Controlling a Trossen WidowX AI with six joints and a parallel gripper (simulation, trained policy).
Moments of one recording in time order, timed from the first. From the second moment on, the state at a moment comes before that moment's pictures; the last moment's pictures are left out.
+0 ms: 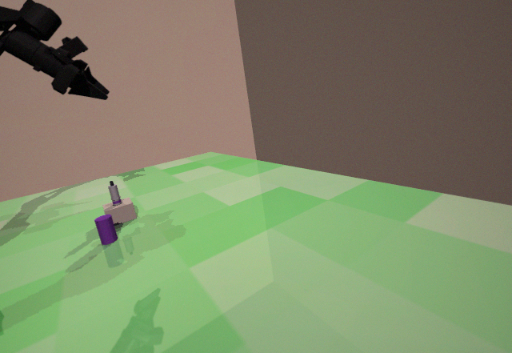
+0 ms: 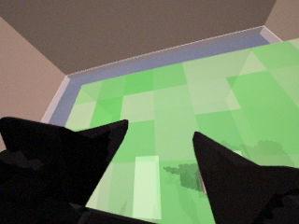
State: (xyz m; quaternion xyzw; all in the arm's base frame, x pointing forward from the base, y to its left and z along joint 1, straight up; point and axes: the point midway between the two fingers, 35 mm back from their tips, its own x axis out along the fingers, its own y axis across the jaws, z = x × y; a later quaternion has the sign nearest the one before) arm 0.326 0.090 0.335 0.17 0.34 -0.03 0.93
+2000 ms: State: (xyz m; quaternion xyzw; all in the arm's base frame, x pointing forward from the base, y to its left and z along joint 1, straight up) arm 0.312 -0.030 0.245 0.28 0.50 -0.24 0.78
